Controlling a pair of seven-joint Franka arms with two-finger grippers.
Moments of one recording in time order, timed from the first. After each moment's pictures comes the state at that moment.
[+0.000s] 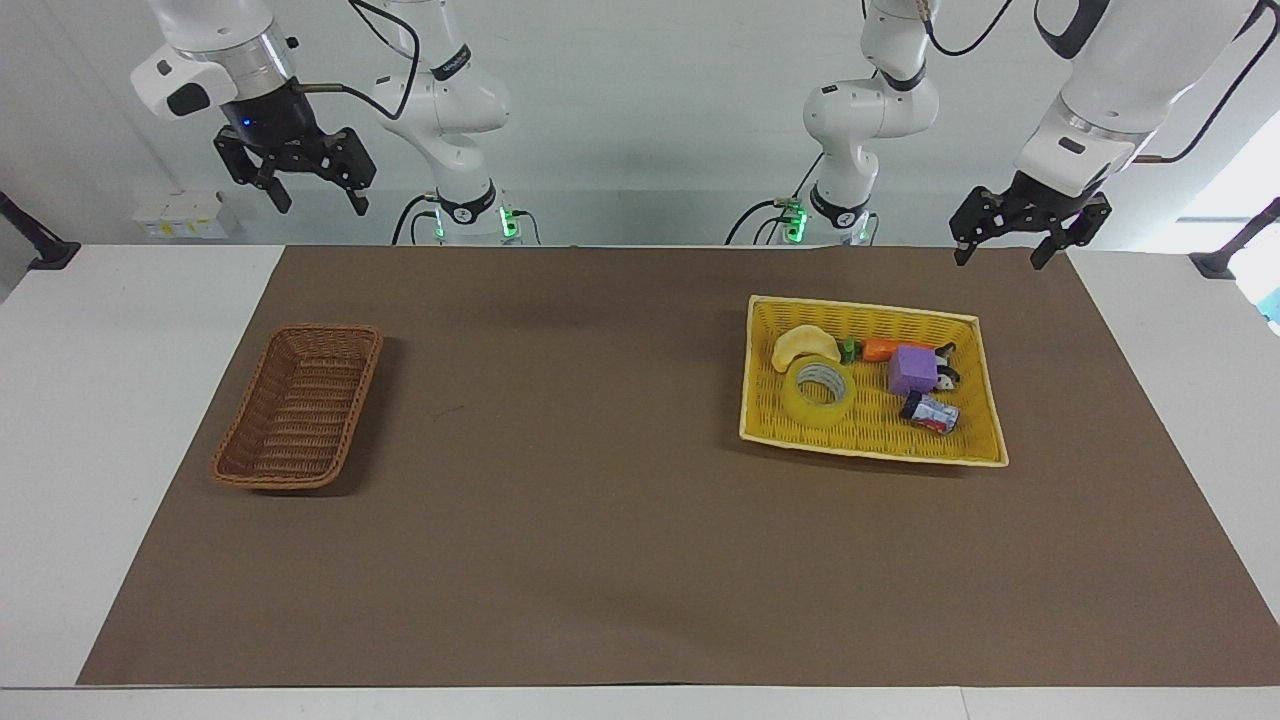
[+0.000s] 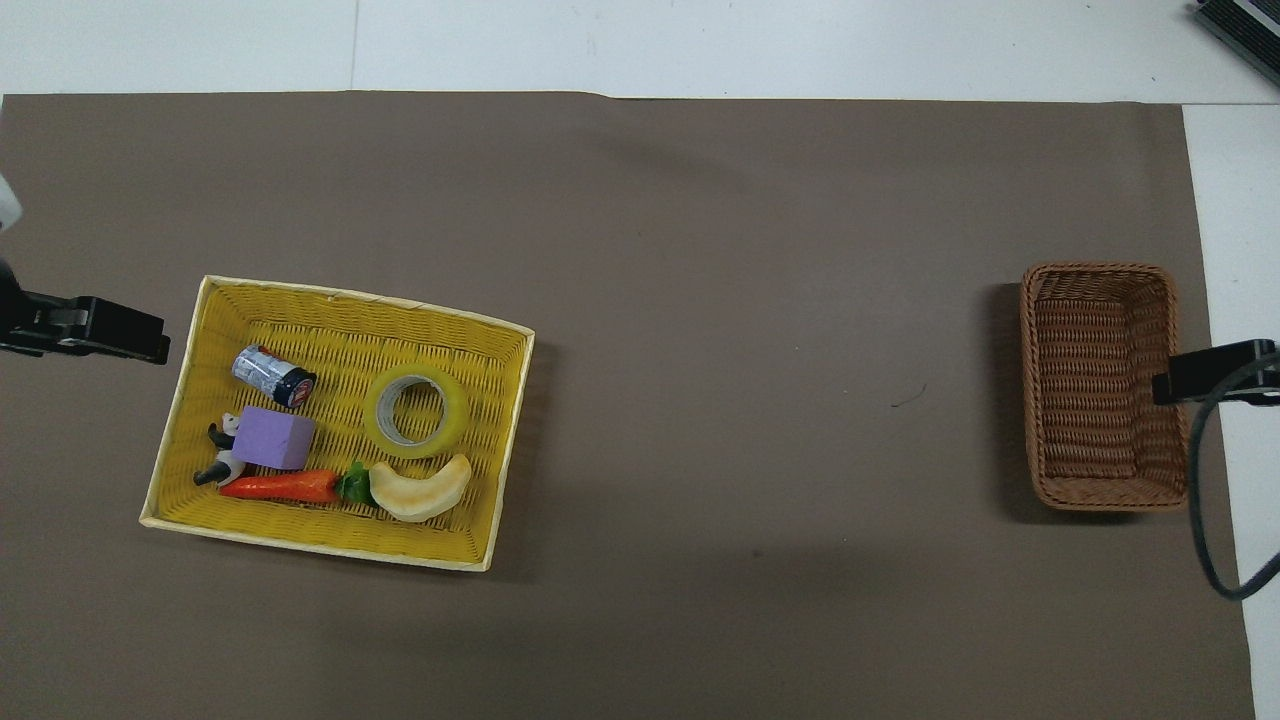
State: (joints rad) left arm 0.07 -0.02 -0.16 -1.54 -0.01 1.50 0.03; right arm 0.04 -0.11 -0.07 -1.56 0.01 1.42 0.06
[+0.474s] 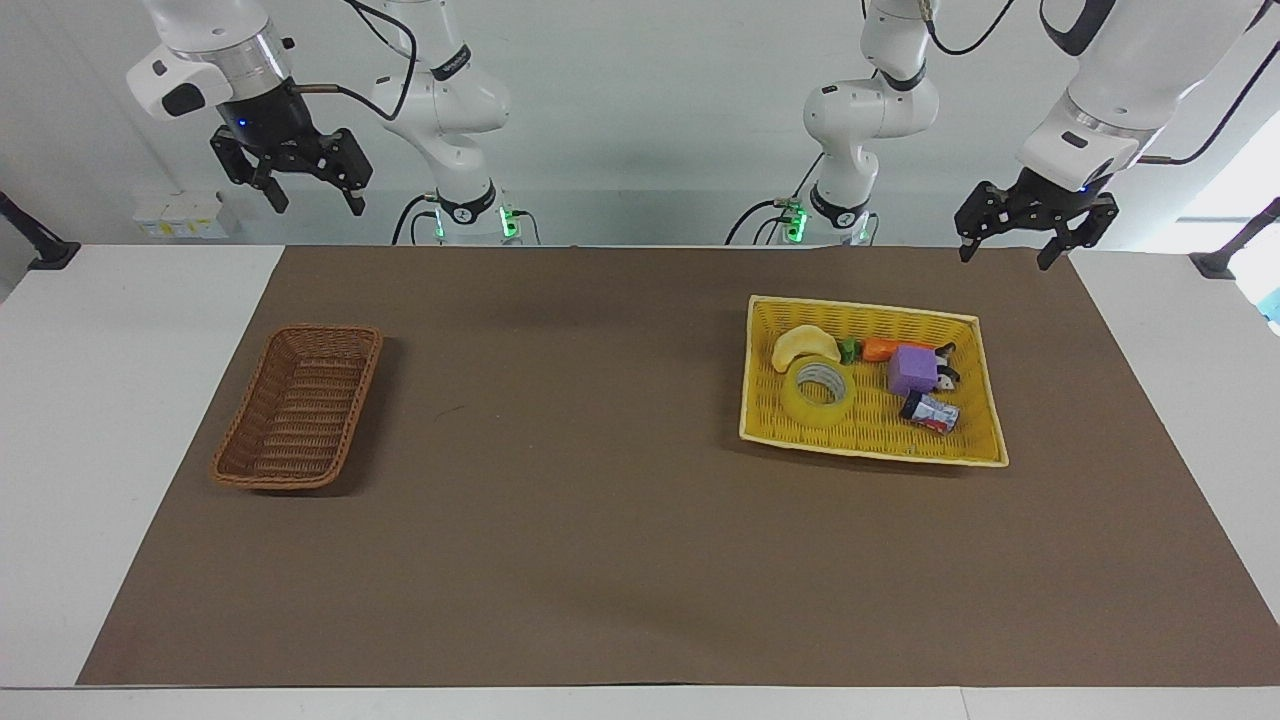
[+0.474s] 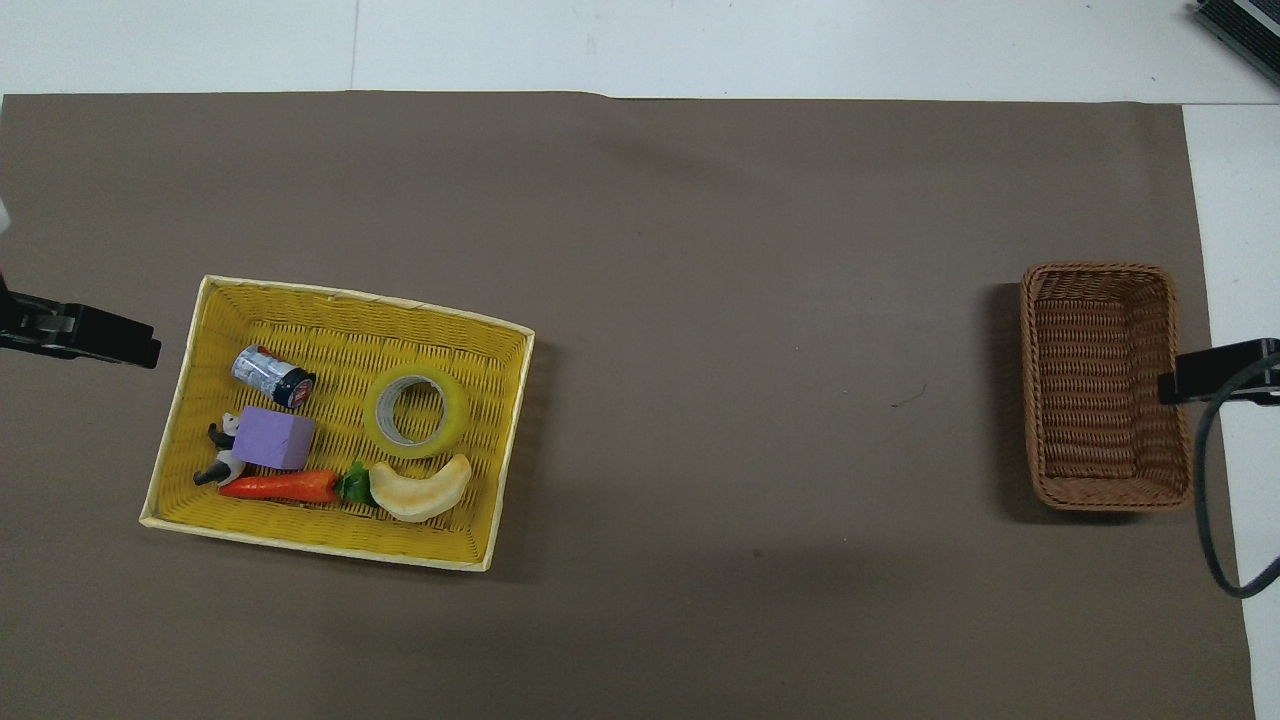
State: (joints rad) left arm 0.07 -0.02 -0.15 -1.54 -0.01 1.50 0.12; right arm 0.04 -0.11 -0.07 -1.56 0.01 1.42 0.06
